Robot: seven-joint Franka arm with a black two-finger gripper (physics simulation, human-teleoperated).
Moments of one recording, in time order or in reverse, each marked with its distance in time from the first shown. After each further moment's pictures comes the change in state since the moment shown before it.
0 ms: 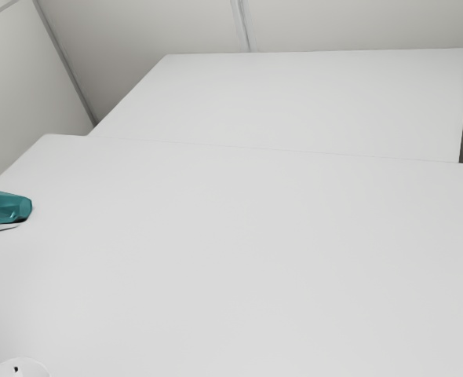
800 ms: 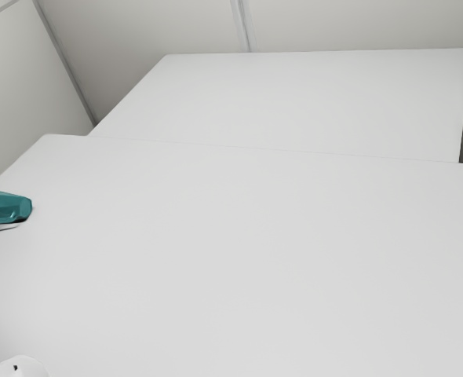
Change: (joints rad) arm 0.027 0.085 -0.094 -0.062 -0.141 0.123 0.217
